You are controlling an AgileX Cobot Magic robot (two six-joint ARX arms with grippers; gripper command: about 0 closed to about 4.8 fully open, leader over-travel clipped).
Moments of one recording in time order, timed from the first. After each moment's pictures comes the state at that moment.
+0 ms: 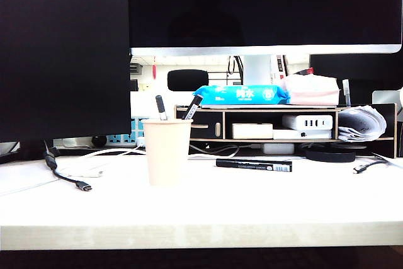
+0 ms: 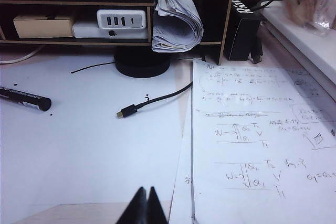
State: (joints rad) left arm -0.08 0.00 0.01 -0.10 0.00 -0.08; right arm 0.02 0.00 0.01 -0.15 0.05 -0.01
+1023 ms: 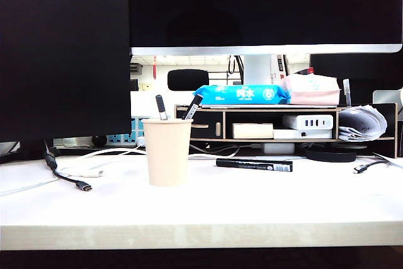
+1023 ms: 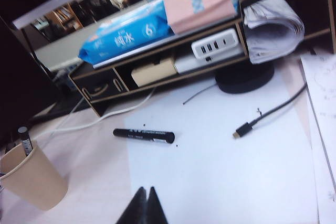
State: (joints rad) left arm -0.08 0.00 0.01 -0.08 0.14 -0.30; right arm 0.02 0.02 0.07 -0.08 -0.23 0.42
